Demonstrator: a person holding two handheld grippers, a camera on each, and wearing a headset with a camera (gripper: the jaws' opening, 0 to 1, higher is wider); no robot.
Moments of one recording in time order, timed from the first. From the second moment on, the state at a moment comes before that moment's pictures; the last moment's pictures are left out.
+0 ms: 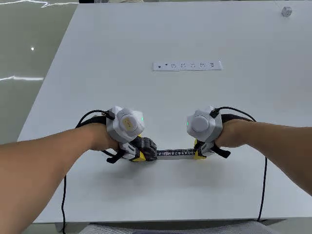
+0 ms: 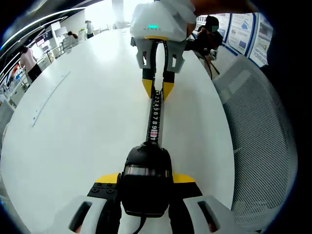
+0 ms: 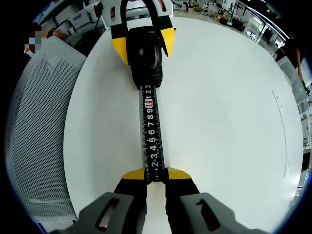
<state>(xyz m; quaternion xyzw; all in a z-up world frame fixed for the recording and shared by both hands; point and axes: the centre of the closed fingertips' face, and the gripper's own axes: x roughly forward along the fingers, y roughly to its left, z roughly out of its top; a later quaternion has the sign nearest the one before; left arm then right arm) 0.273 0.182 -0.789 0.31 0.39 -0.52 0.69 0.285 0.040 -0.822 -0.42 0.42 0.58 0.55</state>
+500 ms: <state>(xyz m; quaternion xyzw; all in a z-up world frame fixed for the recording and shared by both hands) 0.273 0.181 -0.789 0.31 0.39 -0.52 0.69 0.285 0.026 -0.822 -0.42 0.43 0.58 0.55</state>
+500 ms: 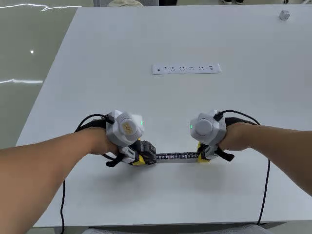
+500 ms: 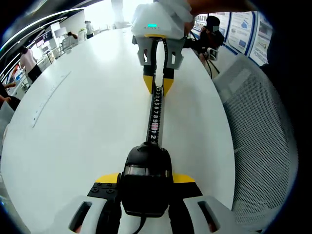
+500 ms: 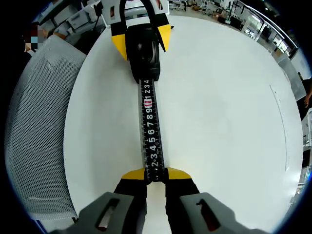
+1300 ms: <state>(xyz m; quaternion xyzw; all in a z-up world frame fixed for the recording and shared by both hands) 0.274 0.181 -0.789 0.32 0.38 -0.52 0.69 0.286 0.009 -0.822 -0.42 0.43 0.57 0.56</state>
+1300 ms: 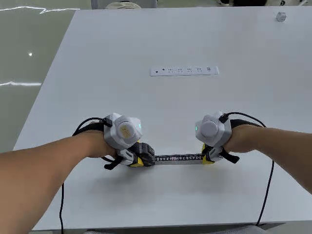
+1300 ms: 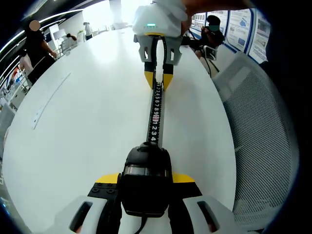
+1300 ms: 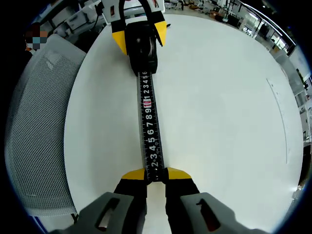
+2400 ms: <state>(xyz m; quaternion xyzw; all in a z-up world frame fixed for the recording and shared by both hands) 0.273 0.181 -0.790 0.31 0.38 -0.52 0.70 0.286 -0.005 -0.823 -0.41 0.44 0.57 0.56</state>
